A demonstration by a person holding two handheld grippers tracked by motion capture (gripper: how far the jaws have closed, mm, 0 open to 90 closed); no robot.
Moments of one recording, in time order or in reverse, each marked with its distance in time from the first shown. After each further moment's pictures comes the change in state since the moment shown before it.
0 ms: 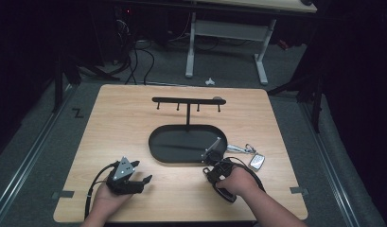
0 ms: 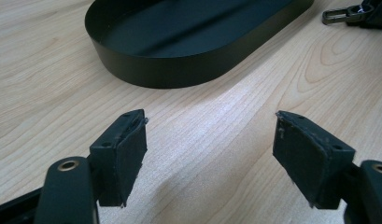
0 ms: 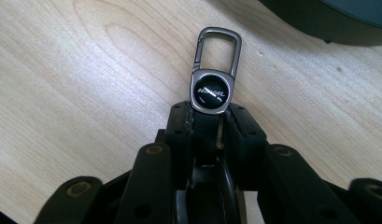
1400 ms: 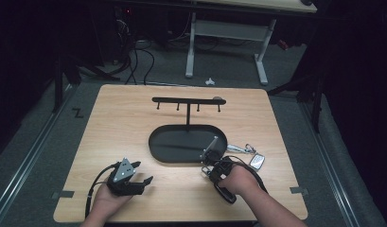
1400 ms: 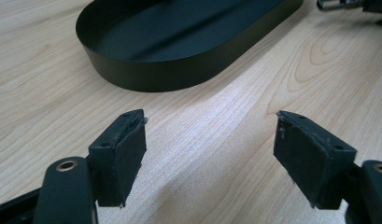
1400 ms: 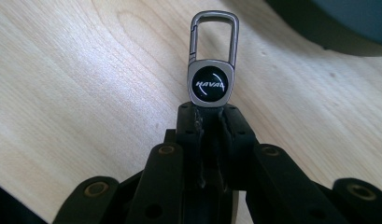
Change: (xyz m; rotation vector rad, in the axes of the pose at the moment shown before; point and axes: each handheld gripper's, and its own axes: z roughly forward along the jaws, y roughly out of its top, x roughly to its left) left arm -0.003 0.000 -0.001 -0.012 -0.017 0.024; right arm 0.003 0.002 -0.012 0.031 -0.011 -0.074
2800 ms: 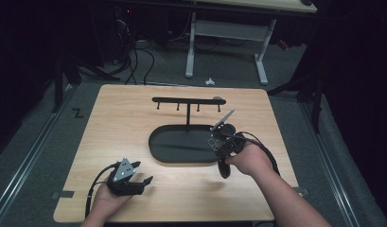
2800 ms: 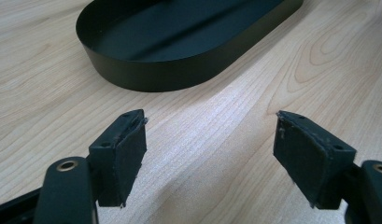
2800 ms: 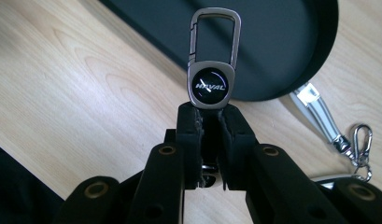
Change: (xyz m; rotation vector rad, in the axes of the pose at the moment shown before) left arm 0.000 0.000 -0.001 0.003 -0.003 -0.003; right arm -0.025 0.014 -0.094 -0.175 -0.039 0.034
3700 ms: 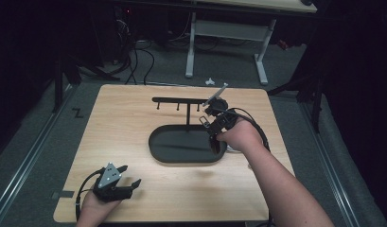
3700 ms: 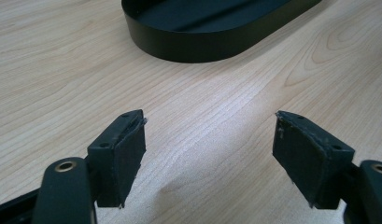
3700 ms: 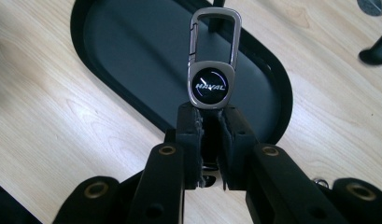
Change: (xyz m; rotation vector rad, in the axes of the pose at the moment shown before) left arm 0.007 -0.021 -0.030 -0.001 0.064 -0.056; right arm -0.011 0.059 -0.027 -0.084 -0.015 0.002
